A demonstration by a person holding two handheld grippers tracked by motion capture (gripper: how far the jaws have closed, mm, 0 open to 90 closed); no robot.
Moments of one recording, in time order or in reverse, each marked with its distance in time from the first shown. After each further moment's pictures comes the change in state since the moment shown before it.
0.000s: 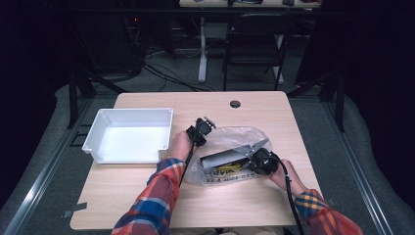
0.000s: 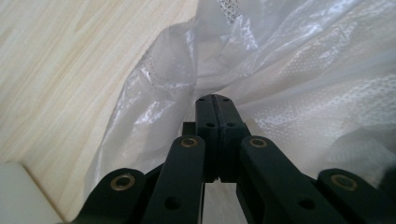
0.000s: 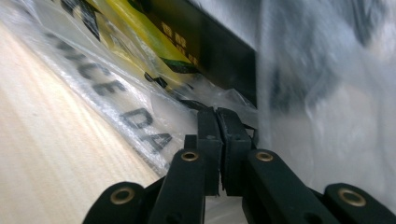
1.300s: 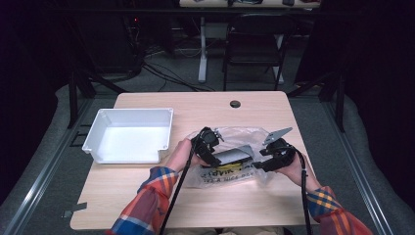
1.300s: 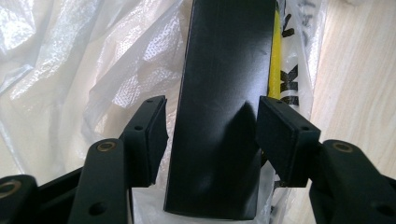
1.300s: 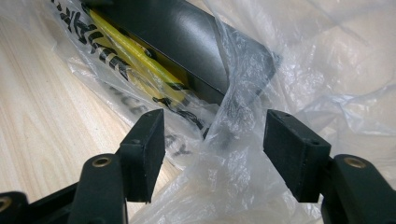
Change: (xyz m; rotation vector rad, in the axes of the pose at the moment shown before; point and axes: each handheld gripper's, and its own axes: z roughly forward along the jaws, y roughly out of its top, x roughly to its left) left arm -0.042 -0.007 -0.050 -0.038 -0.381 0.186; right arm -0.021 -0.004 -0.059 -0.135 0.072 0.076
